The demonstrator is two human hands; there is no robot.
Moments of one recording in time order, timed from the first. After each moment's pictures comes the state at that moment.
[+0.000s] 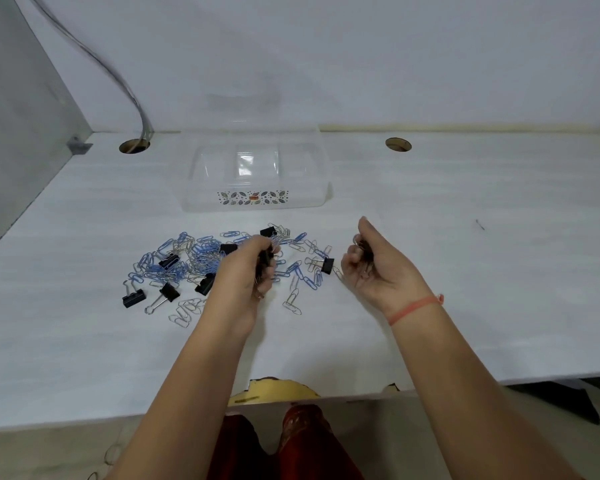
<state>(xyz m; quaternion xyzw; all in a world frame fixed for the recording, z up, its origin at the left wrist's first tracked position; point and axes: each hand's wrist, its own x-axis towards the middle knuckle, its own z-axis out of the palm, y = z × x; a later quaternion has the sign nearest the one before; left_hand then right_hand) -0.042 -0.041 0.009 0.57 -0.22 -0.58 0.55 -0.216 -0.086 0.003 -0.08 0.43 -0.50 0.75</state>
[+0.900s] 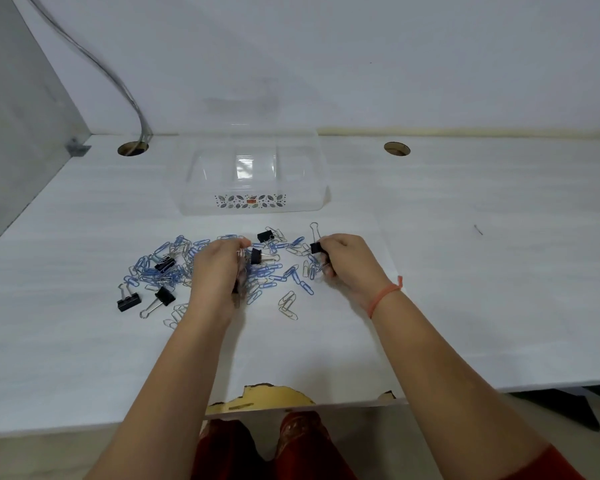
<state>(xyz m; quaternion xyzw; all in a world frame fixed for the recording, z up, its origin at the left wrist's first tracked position) -0.023 -0.057 0.000 0.67 -0.26 -0.45 0.53 -0.193 -0.102 -0.011 -0.45 0.58 -0.37 0.57</state>
